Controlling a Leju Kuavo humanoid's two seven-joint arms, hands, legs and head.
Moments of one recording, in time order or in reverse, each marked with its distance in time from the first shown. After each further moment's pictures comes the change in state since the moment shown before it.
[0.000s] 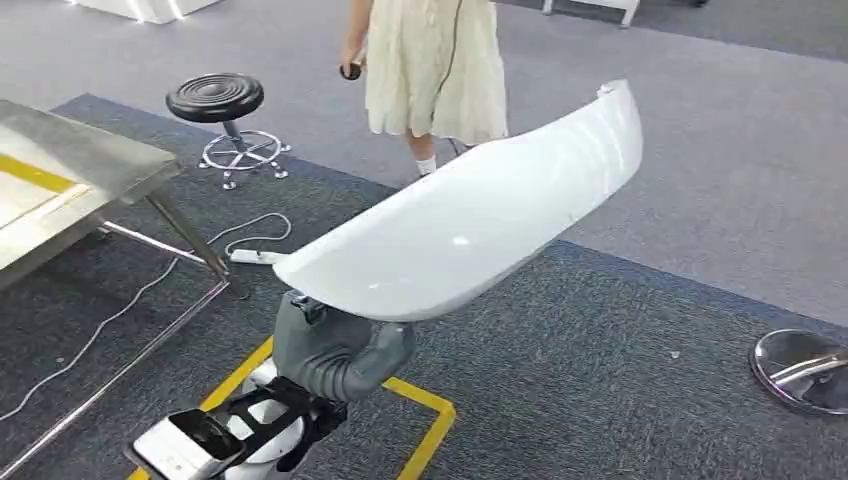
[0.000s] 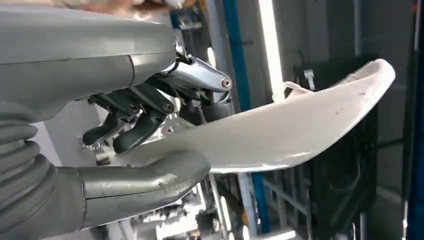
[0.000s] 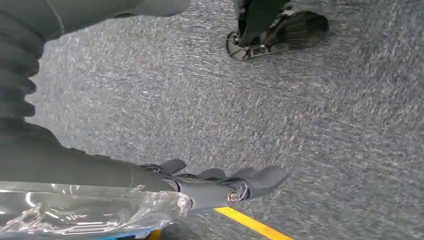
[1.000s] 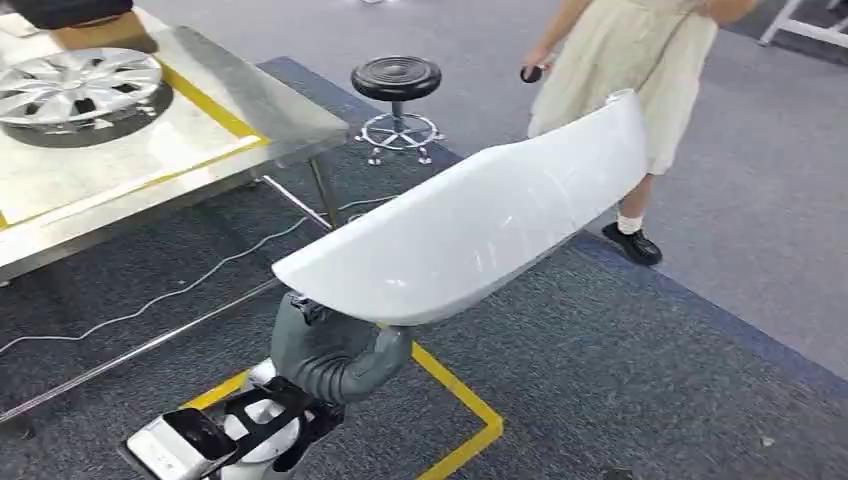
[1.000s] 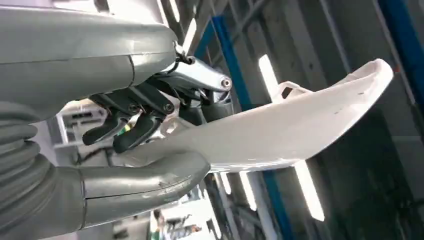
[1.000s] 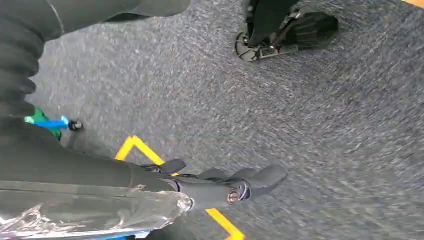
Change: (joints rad) left arm 0.005 0.002 0.003 -0.001 0.020 -0.030 0.000; right arm -0.002 0.007 -0.002 0.000 0.004 -0.004 0.030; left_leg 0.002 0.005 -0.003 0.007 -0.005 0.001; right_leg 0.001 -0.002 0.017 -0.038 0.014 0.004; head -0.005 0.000
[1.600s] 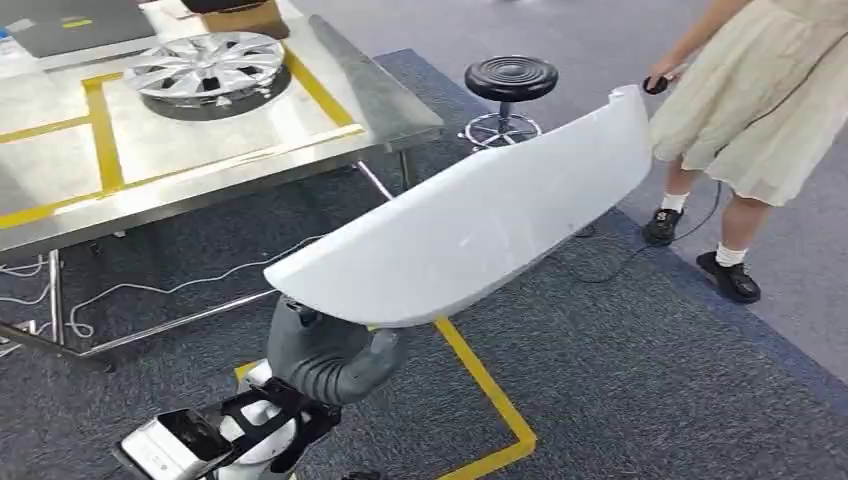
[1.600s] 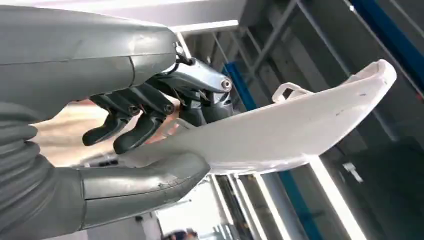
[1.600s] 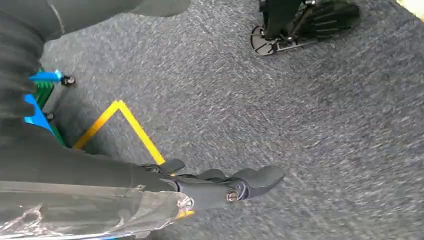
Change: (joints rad) left arm 0.003 0.002 0.004 0.000 0.005 -0.004 0.000; right arm 0.006 -0.004 -0.005 0.000 0.005 -0.006 0.005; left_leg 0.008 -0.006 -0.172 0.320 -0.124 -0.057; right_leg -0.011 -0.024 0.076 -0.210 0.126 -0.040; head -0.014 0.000
